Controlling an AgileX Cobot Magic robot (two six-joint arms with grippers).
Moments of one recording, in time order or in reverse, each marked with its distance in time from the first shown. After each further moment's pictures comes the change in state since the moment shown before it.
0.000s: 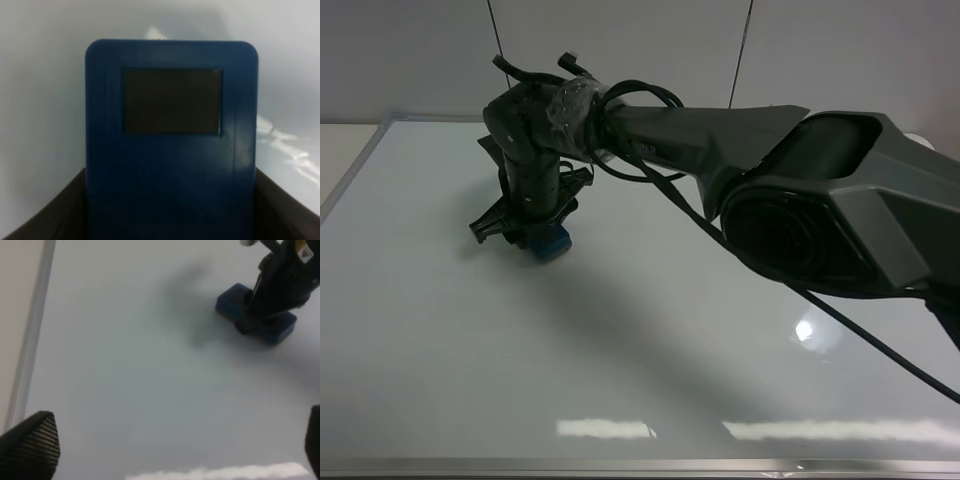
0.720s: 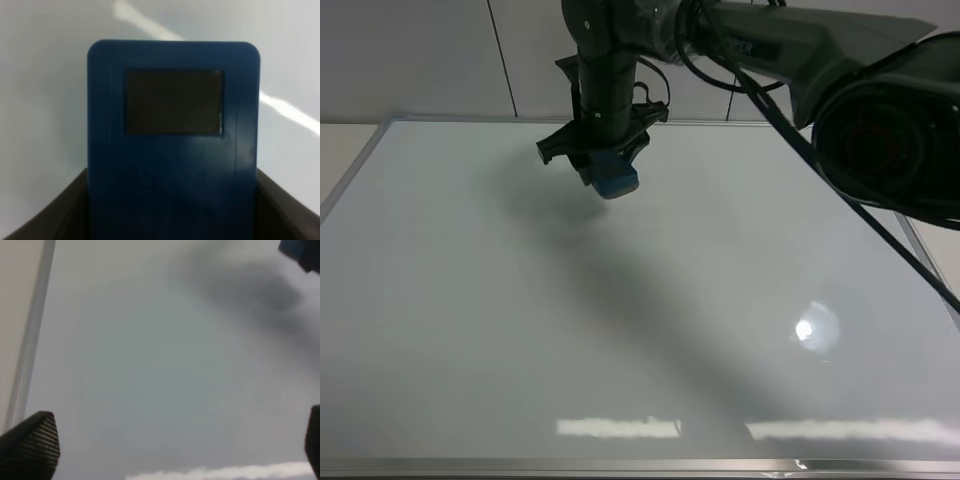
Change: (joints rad) left arm 0.000 0.000 0.000 0.000 0.000 0.000; right arm -0.178 -0.184 0.019 0.000 0.191 -0.007
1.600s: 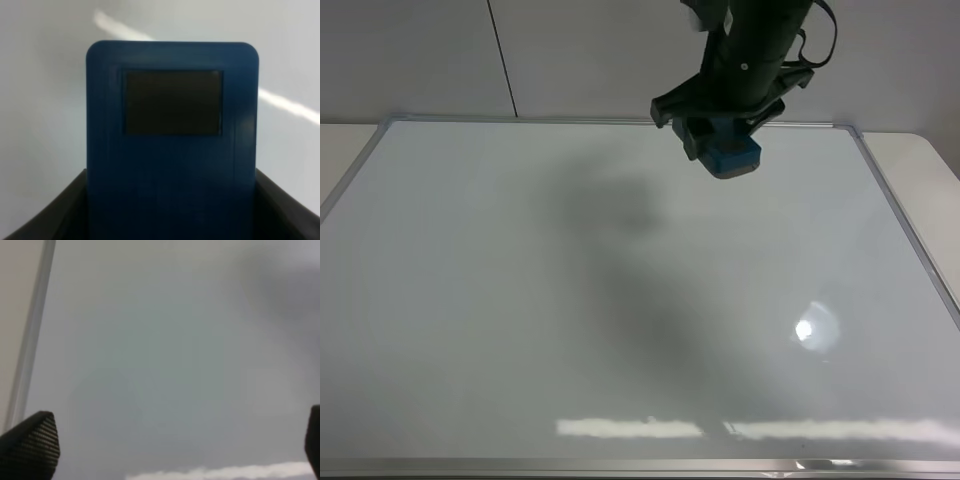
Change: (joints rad) left arm 0.000 0.000 0.000 0.000 0.000 0.000; right arm -0.133 -0.622 0.759 -0.016 -0.175 0.004
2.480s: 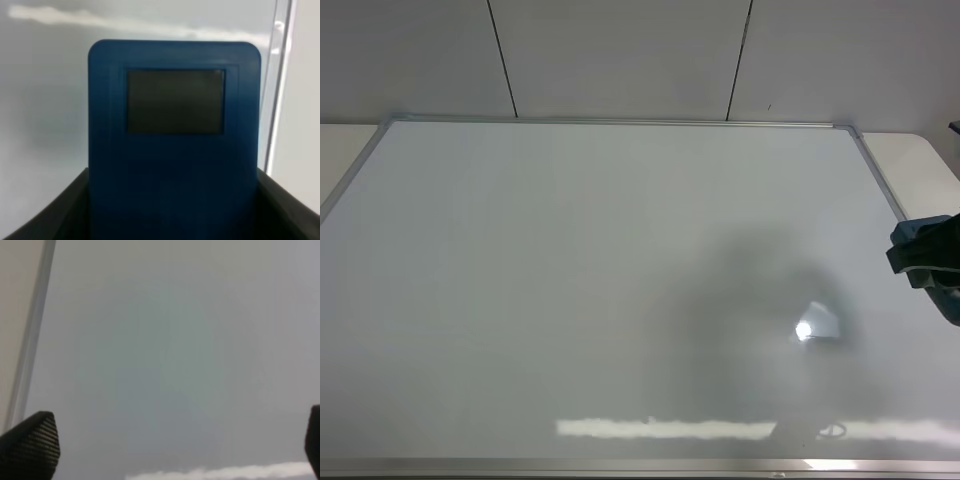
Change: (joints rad) left arm 0.000 0.000 0.000 0.000 0.000 0.000; right arm -0.308 -0.655 0.802 -0.184 -0.109 0.081
